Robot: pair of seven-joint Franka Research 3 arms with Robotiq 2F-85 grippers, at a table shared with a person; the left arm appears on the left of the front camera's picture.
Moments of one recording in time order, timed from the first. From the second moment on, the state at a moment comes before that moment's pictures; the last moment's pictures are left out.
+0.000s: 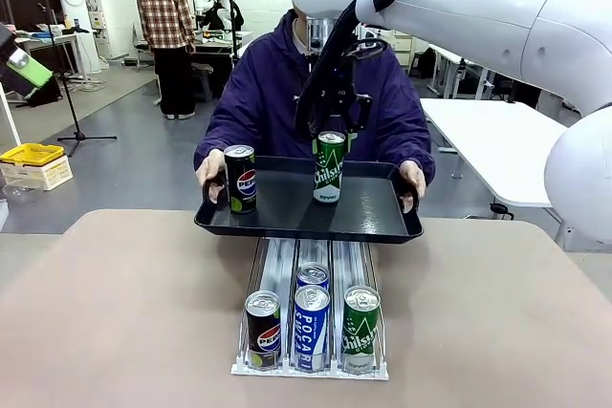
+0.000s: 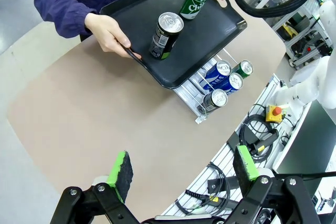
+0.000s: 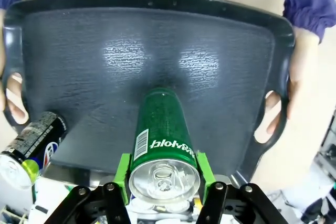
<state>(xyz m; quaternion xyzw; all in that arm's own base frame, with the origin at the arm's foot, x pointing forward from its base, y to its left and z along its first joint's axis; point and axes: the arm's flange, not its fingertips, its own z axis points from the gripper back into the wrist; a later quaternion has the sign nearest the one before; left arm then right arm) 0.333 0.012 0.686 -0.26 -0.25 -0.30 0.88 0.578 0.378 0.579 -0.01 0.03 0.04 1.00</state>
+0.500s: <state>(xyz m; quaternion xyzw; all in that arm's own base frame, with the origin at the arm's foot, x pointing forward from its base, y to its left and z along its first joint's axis) 0.333 0.012 0.686 -0.26 -0.25 -0.30 0.88 0.574 0.376 0.583 -0.02 0.04 0.06 1.00</state>
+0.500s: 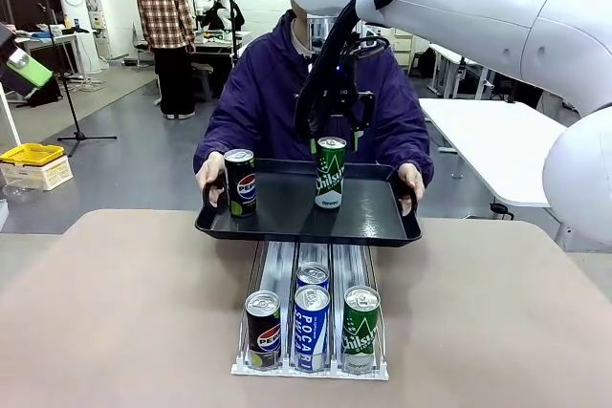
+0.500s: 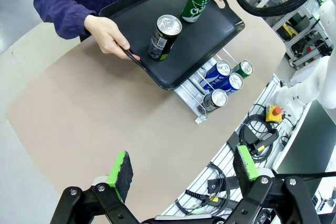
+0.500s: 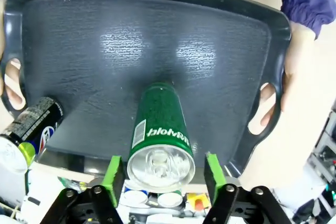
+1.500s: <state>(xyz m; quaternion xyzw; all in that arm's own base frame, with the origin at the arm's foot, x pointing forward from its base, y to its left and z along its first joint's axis) 0.333 0.013 0.686 -0.26 -0.25 -0.30 0.88 0.486 0.341 0.726 0.01 -0.05 0.05 1.00</state>
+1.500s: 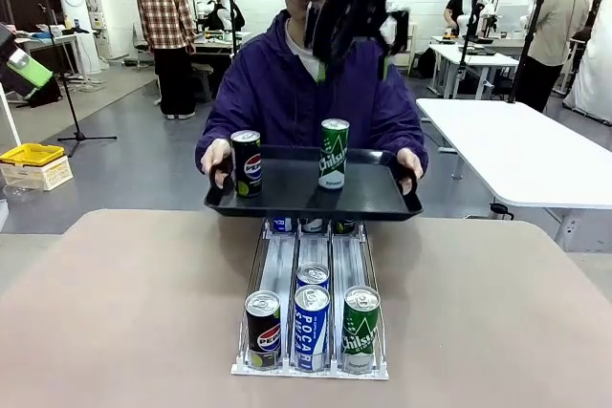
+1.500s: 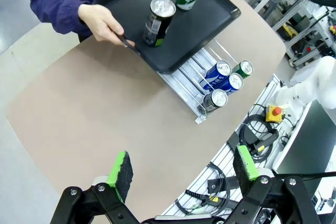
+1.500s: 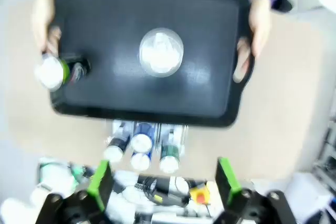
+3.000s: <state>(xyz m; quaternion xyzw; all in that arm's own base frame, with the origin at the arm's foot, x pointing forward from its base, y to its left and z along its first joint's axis) 0.333 0.013 0.686 -0.26 -0.25 -0.30 0.88 0.374 0.190 0.658 0.07 -0.04 0.11 0.99</state>
